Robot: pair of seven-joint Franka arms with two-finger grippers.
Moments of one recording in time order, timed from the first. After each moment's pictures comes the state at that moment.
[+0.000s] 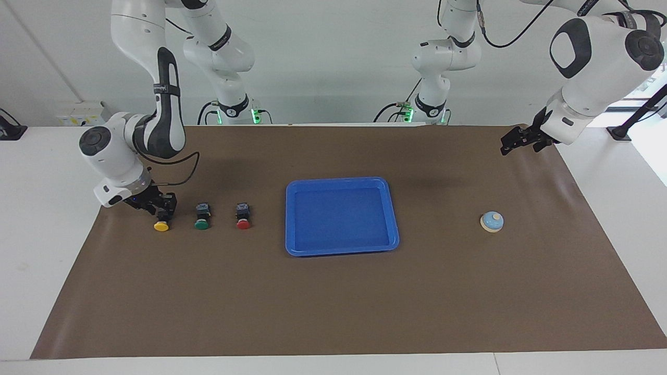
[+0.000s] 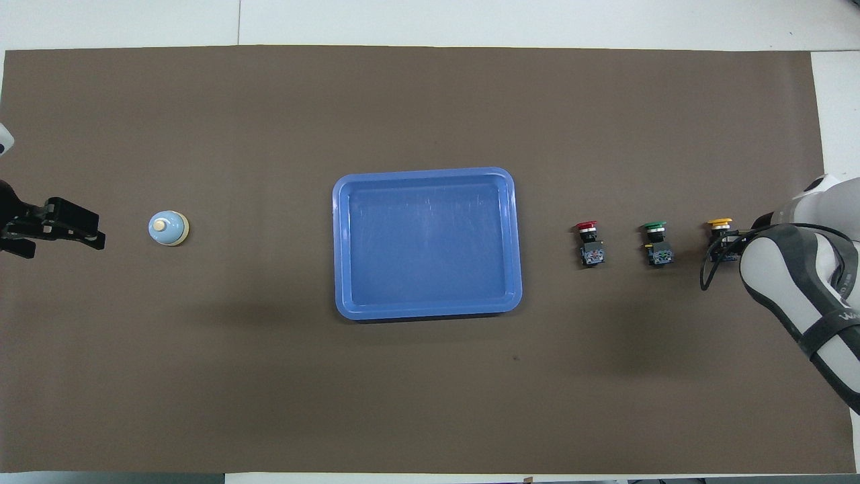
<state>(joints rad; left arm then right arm) 0.01 0.04 0.02 -1.67 -0.02 1.50 -0.01 -0.24 0.20 -0.01 -2.15 -0.02 2.30 -0.19</state>
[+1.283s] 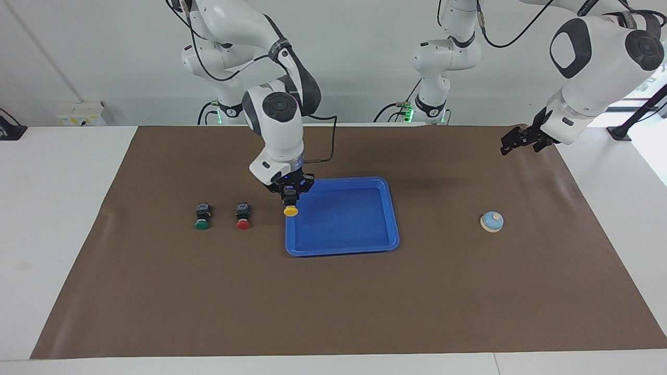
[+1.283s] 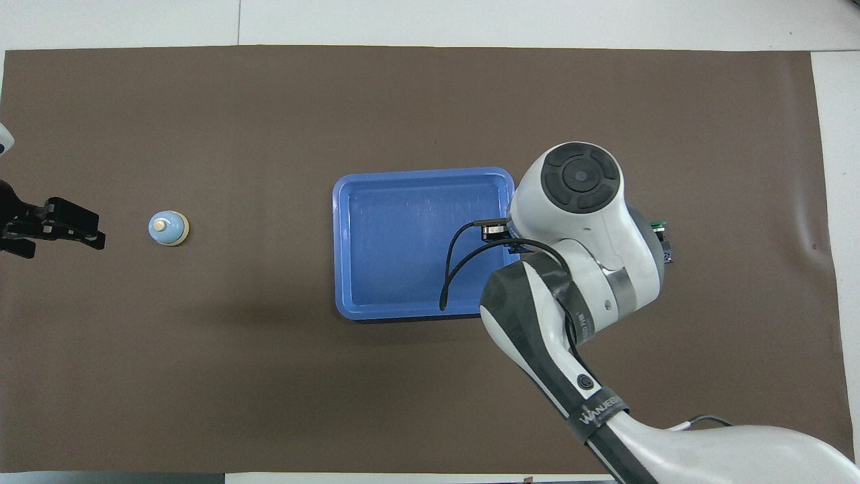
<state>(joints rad) 0.01 0.04 0.02 -1.67 -0.02 1.50 -0.01 0.47 0.26 0.00 -1.84 -0.02 2.05 0.51</state>
